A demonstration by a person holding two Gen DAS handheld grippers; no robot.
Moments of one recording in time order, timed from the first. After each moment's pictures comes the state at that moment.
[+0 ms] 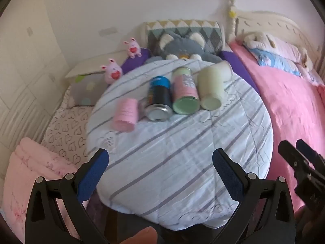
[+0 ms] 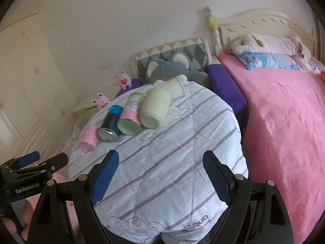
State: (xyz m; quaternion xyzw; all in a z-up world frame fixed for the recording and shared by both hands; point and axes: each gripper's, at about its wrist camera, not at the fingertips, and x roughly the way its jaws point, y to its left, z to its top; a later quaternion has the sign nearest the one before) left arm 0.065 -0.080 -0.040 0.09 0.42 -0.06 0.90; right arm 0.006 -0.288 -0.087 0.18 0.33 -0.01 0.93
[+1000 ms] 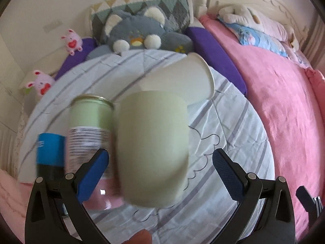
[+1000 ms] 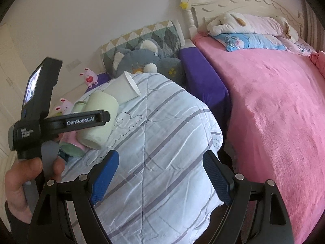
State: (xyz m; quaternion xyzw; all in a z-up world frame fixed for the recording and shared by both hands) left arm 0.265 -0.227 -0.123 0.11 0.50 -0.17 0.84; right arm 0.093 -0.367 -0.130 0.20 0.38 -0.07 0.90
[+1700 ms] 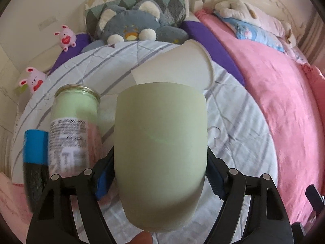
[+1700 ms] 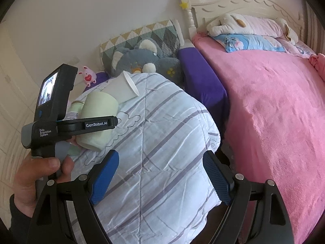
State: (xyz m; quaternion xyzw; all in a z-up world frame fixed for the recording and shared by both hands) left arm 0.259 -0.222 -0.130 0.11 0.50 -0.19 0.84; right arm 0.086 -0.365 -0.120 0.20 0.38 -0.08 0.90
